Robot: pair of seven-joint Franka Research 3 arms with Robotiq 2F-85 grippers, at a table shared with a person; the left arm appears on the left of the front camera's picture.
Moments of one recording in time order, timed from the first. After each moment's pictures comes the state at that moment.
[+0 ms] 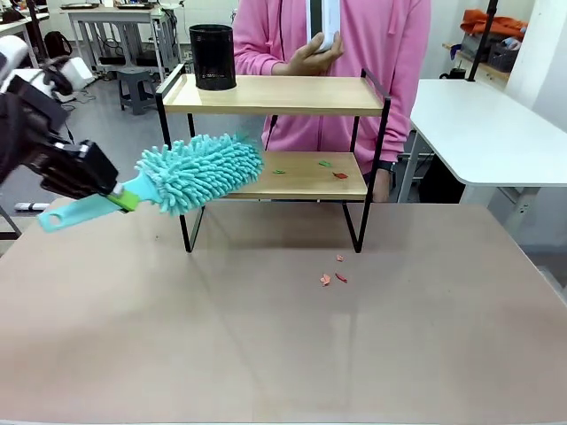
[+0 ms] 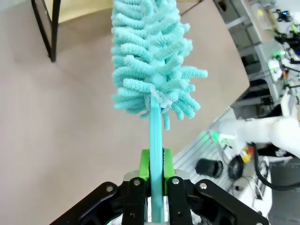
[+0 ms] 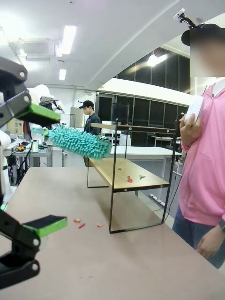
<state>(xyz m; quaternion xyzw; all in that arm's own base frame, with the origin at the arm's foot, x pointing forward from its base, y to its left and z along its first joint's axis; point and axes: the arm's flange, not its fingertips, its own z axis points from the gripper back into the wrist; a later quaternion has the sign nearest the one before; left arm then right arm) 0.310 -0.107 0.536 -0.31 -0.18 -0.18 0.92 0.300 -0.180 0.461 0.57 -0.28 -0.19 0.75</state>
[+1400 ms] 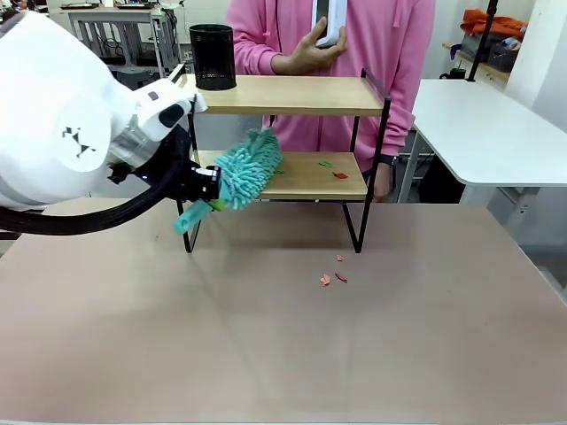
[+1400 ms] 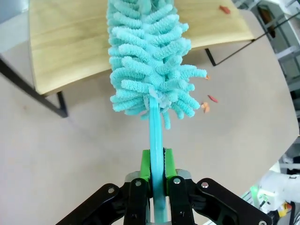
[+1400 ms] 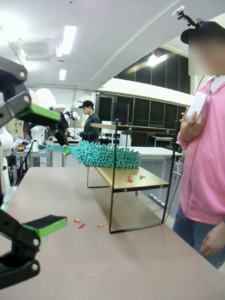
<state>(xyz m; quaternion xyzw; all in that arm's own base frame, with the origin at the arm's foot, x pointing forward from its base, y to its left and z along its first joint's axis) 0.375 -0.232 0.482 -0.19 -0.25 -0.14 0.94 0.300 -0.180 0.461 0.57 -0.28 -0.19 0.75</state>
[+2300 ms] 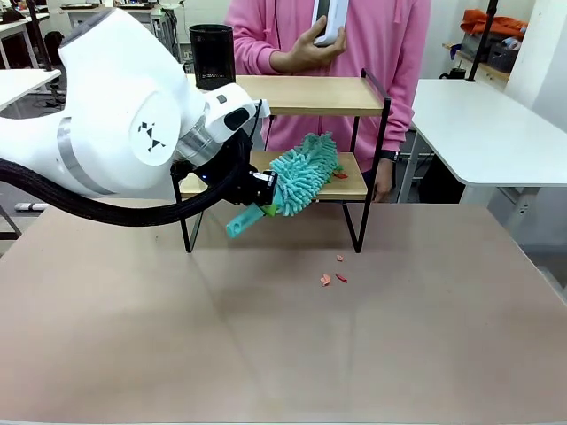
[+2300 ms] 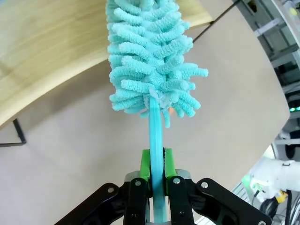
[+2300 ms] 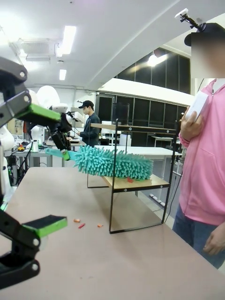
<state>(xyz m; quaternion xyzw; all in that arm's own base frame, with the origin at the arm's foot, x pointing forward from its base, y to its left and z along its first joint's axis) 0.385 -0.311 0.479 -0.21 -0.22 -0.21 0.93 0.300 -0.180 0.461 0.57 -0.28 -0.19 0.75</state>
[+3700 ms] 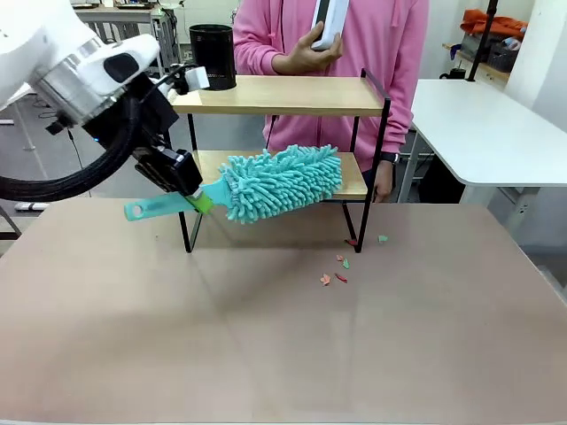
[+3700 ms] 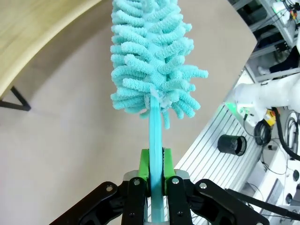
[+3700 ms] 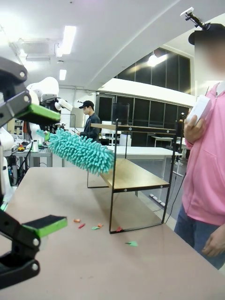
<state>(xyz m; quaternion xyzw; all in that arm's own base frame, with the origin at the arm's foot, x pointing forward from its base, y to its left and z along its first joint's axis) 0.343 -0.207 0.544 -0.25 -0.14 -0.35 0.89 0.300 -0.180 0.461 0.57 -0.28 -0.19 0.75</state>
